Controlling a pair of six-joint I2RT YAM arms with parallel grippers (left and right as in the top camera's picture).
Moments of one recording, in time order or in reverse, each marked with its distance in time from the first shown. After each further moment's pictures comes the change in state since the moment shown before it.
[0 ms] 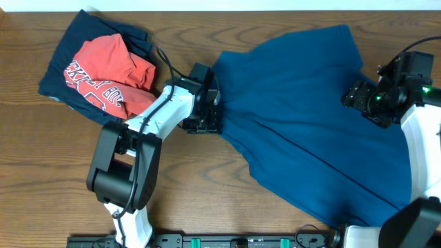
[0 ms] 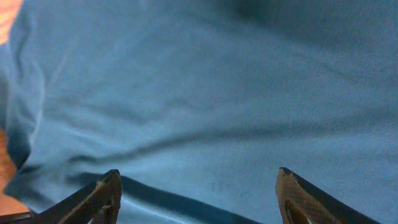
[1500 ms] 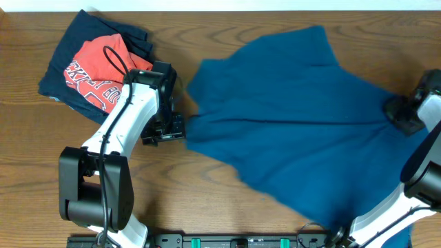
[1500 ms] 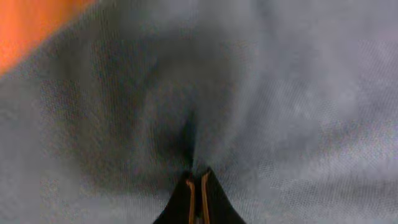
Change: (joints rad) left arm 0.189 -0.180 0.000 -0.405 -0.237 -0.092; right arm -0.302 0.479 0.029 0.425 0.299 0.209
